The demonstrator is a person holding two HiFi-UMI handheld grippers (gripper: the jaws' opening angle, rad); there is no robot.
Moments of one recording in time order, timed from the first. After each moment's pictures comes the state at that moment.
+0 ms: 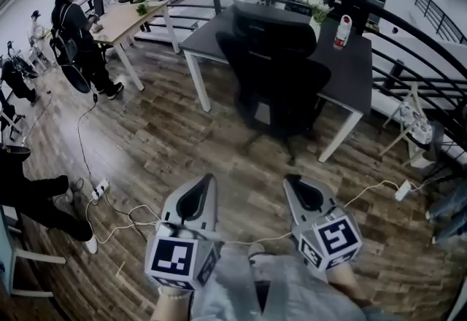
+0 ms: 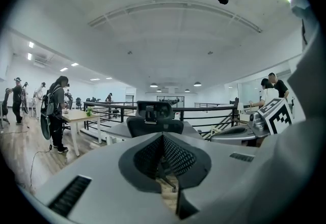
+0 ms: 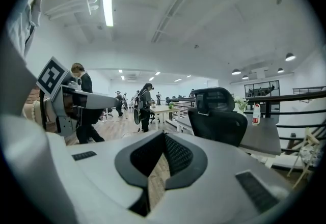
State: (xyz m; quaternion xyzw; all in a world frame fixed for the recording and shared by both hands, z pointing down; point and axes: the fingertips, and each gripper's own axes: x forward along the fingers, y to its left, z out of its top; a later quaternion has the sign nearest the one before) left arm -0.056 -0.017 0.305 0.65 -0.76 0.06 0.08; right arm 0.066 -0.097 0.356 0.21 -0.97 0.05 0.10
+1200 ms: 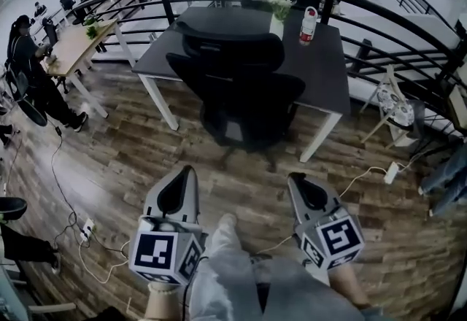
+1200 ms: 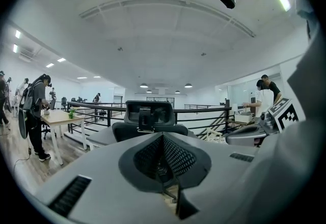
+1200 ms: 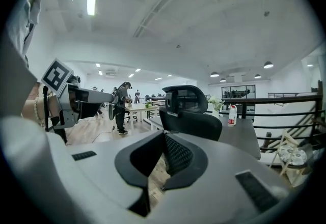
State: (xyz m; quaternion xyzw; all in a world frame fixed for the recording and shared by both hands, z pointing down) left arm -0.114 -0.170 0.315 0.70 -0.71 0.06 0.06; right arm 0.069 -0.230 0.371 0.33 -0.94 0.05 0.11
